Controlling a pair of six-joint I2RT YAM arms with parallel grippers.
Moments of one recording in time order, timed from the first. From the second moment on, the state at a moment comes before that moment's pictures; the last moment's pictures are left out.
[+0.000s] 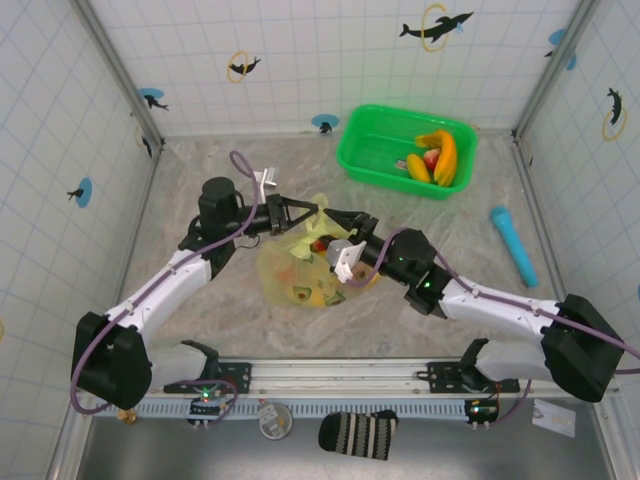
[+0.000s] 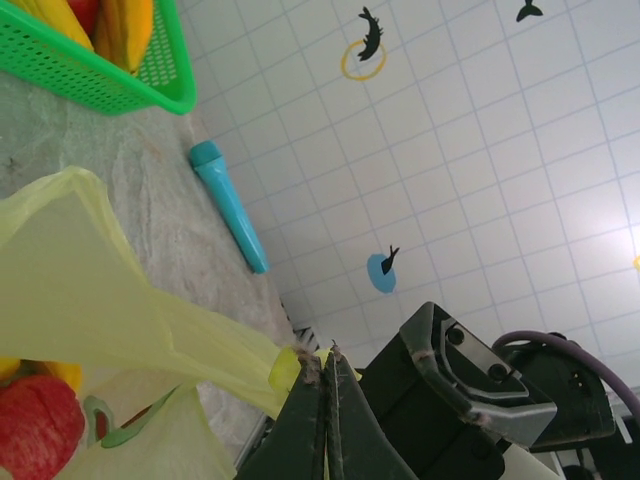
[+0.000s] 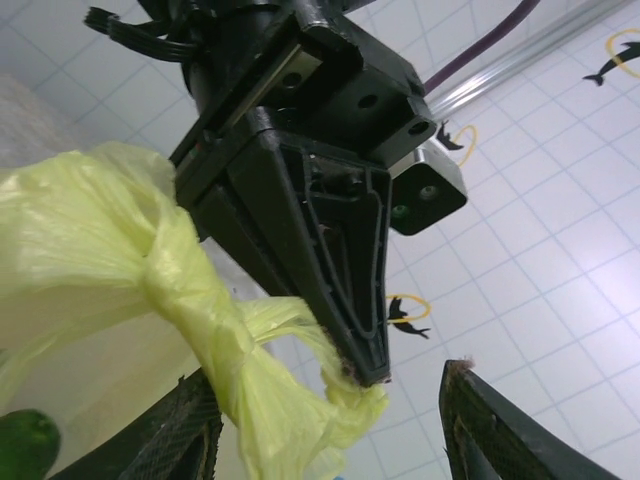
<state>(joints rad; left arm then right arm) -0.41 1.22 0.81 0.25 0.94 -0.98 0.92 1.21 0.61 0.67 -0.11 -0.99</state>
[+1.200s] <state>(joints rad) -0.41 1.16 0.77 0.25 0.78 -0.89 0.99 1.30 0.58 0.70 -0.40 0.93</state>
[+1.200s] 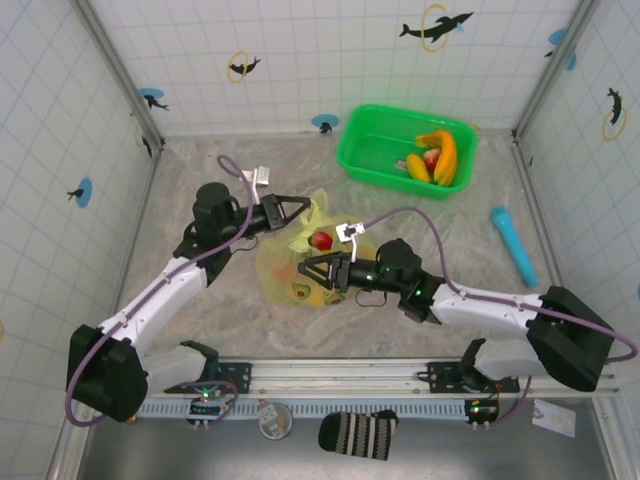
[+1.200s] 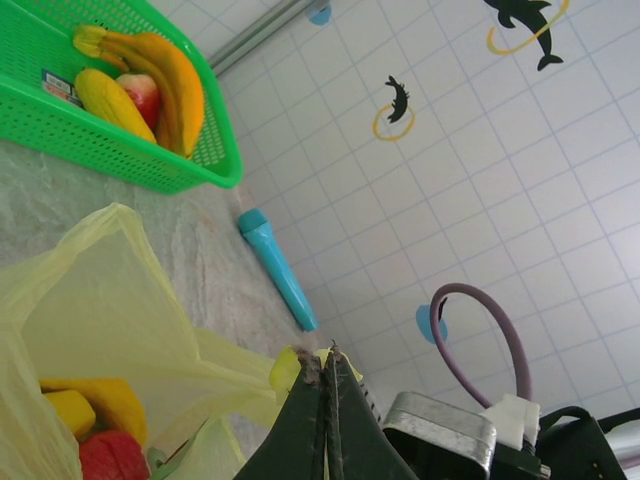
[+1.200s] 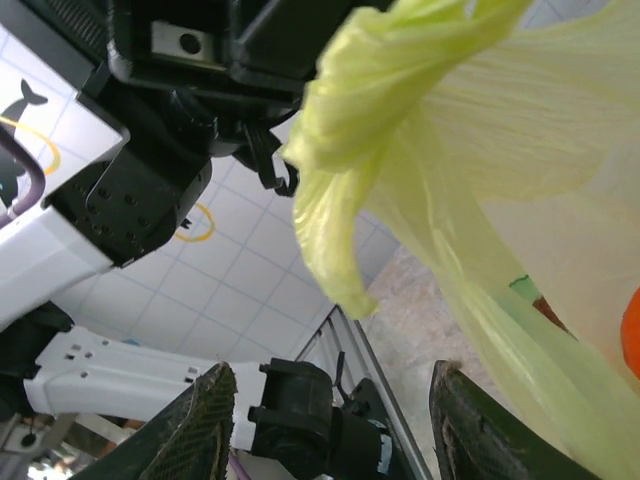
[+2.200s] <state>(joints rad) -0.41 1.14 0.76 0.25 0.75 -0.86 0.93 1.42 0.65 0.88 -0.45 1.09</state>
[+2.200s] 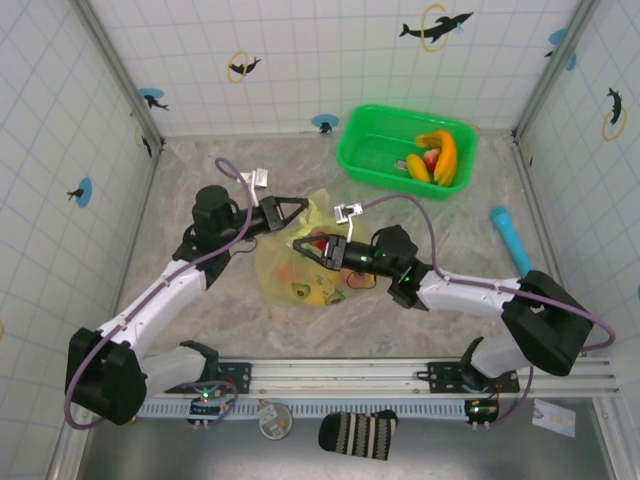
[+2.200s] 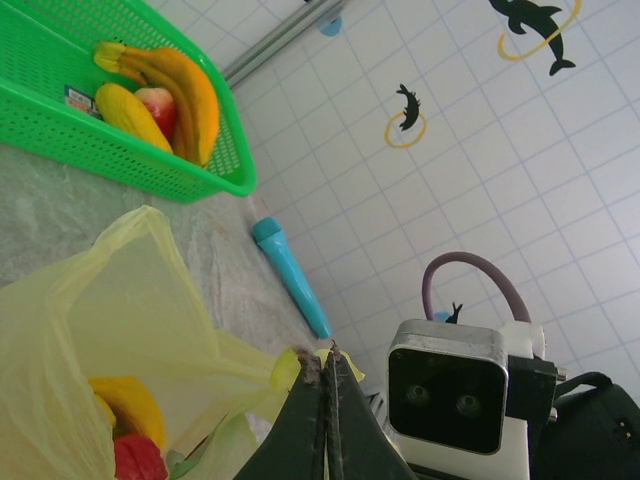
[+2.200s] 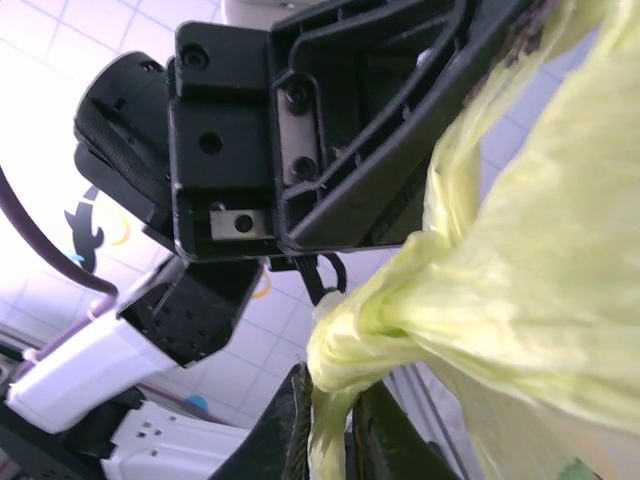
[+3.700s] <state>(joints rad) -0.28 1.10 0.51 0.08 0.33 -0.65 0.76 0.63 0.06 0.18 -0.21 0.86</state>
